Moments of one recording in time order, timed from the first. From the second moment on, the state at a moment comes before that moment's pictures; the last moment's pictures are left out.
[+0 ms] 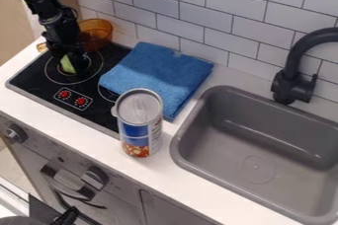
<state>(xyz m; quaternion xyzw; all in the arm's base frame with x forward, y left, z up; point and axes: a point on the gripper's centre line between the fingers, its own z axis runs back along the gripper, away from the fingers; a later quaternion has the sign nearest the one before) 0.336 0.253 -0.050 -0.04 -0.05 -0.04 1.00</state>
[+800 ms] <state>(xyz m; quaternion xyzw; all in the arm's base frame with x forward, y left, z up) 0.367 0.275 0.027 -0.05 -0.26 -0.02 0.97</state>
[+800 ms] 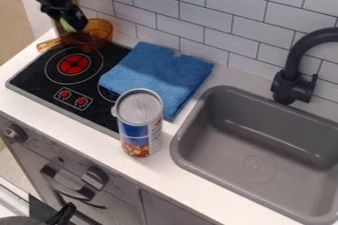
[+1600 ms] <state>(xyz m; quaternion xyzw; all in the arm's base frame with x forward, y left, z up) 0.414 0.282 0.024 0.03 -0.31 0.04 0.95</state>
